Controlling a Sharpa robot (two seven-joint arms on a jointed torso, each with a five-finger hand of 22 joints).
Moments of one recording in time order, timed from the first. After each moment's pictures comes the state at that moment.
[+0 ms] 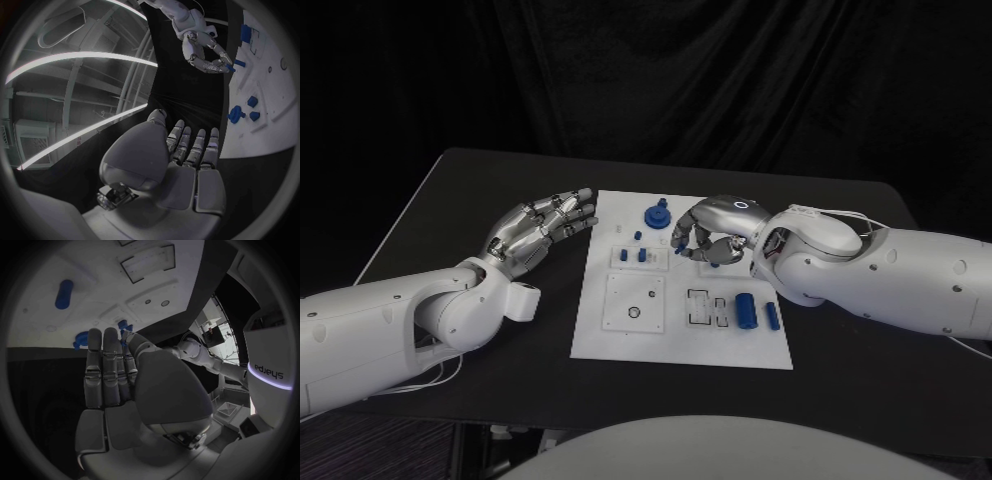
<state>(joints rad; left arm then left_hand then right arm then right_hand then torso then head) 1.12 -1.01 -0.21 1.61 0.00 -0.05 0.68 1.49 0.18 -0.16 0.28 0.62 0.57 0.15 0.06 0.06 0.18 0.13 0.48 0.06 0.15 0.24 0.38 0.05 0.14 0.21 0.30 0.07 0.47 1.26 -0.74 -0.24 1.58 -1.52 -0.38 -0.01 1.52 -0.04 0.25 0.05 0.34 0.98 0.14 0.31 0.35 0.93 0.08 0.53 0.22 1.19 0.00 0.74 0.51 0.17 1.17 0.11 0.31 1.29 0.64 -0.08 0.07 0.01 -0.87</state>
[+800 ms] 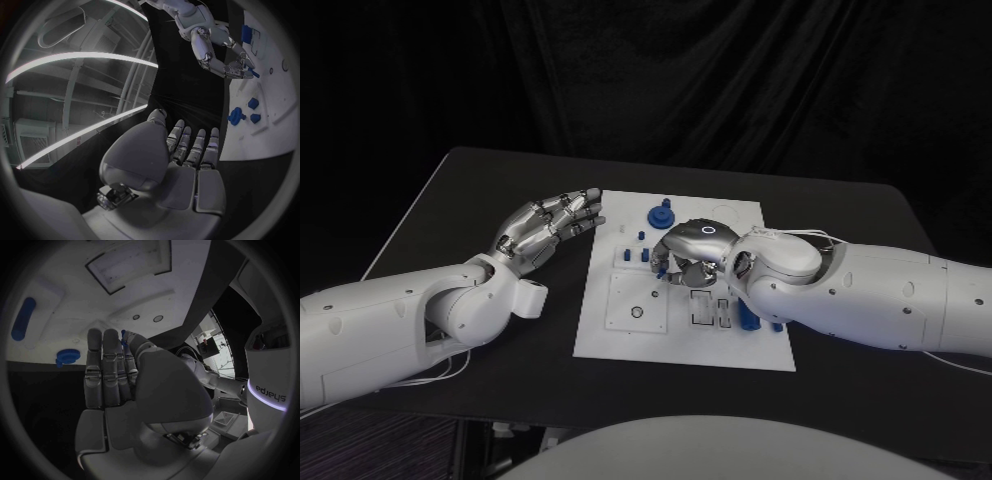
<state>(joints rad) 1.12 -0.99 -0.21 1.59 0.00 -0.04 0.68 1.50 0.18 -0.16 0.28 0.62 0.58 0.16 0.06 0.06 0.18 0.14 0.48 0.06 0.15 0.24 0.38 0.05 0.12 0.21 0.30 0.08 0.47 1.20 -0.63 -0.24 1.53 -1.63 -0.32 -0.05 1.51 -0.03 0.26 0.05 0.34 0.98 0.14 0.31 0.37 0.94 0.08 0.52 0.22 1.21 0.00 0.81 0.55 0.17 1.19 0.10 0.32 1.31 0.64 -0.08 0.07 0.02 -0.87</state>
